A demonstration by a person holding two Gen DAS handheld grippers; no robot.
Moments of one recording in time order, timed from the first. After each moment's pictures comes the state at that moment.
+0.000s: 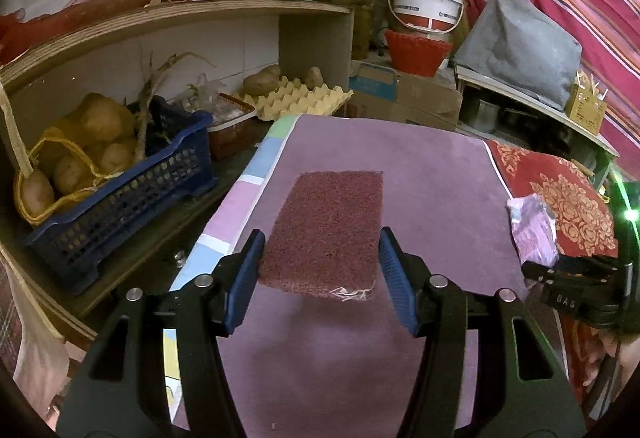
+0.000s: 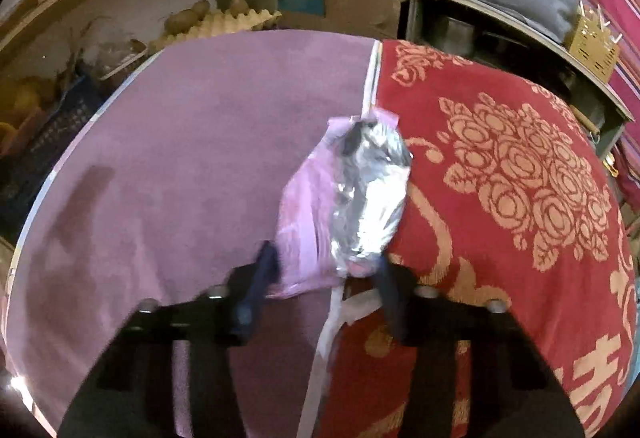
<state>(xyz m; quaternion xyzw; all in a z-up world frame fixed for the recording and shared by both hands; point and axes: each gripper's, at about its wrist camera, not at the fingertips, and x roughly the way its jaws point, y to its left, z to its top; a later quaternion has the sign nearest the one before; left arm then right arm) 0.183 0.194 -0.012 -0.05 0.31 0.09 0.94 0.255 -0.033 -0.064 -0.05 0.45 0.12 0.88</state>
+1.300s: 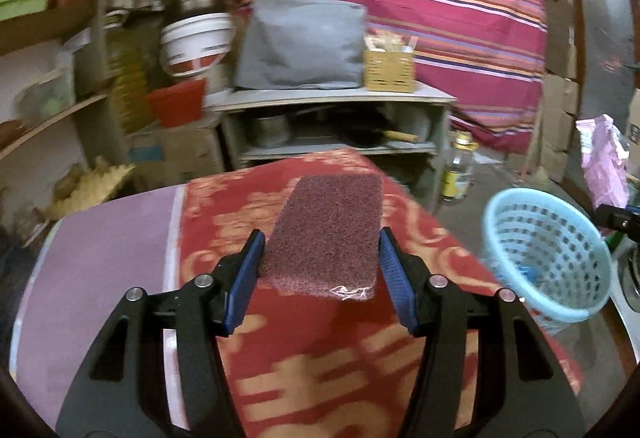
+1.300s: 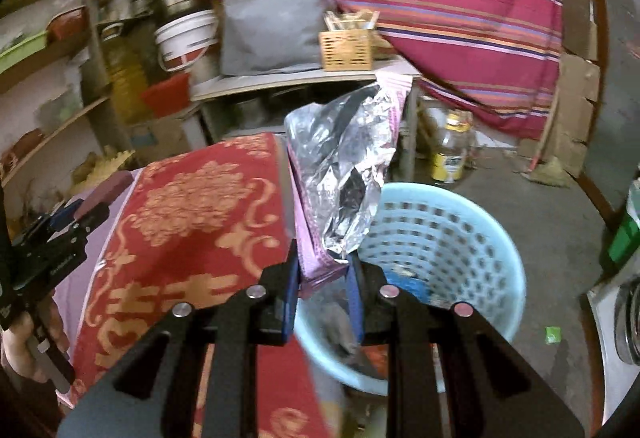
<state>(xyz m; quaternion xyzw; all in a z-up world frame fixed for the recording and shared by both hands) 0.176 -0.187 0.019 0.07 0.25 -0.16 0.95 0.087 -0.440 0.028 0.10 0.32 -0.07 0.94</state>
